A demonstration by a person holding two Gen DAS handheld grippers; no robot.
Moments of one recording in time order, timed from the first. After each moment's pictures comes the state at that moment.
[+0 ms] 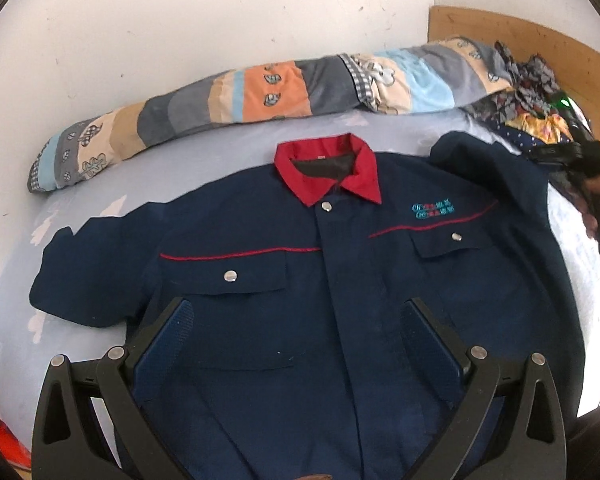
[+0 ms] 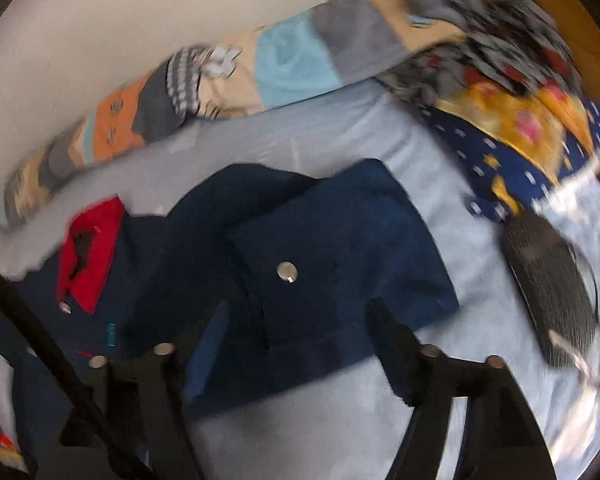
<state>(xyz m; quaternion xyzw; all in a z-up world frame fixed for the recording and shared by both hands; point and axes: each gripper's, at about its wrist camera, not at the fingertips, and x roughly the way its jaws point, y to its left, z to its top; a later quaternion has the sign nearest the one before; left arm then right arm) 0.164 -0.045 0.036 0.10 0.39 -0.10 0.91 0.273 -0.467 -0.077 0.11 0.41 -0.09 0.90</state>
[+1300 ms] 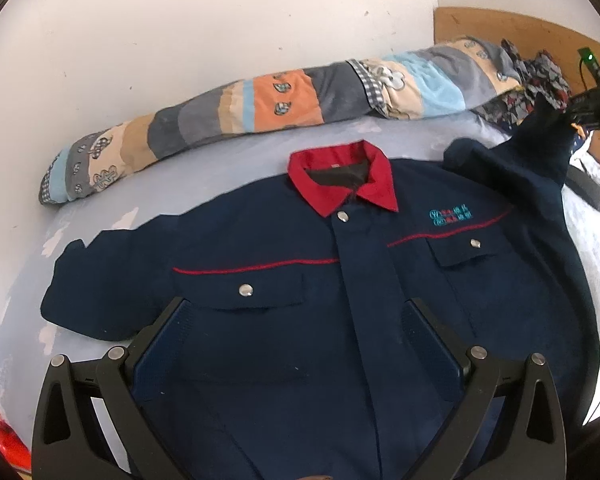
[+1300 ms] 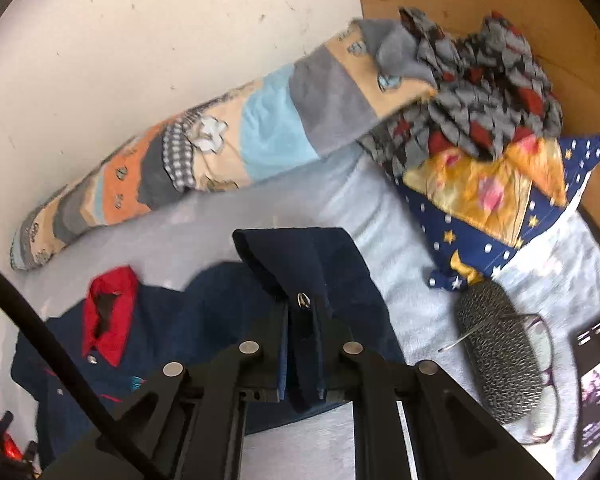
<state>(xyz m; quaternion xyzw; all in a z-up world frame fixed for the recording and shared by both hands) 0.171 -0.039 0.040 0.12 0.36 -0.08 0.92 0.247 -0.518 0.007 0.16 0.33 -0.08 0.93</state>
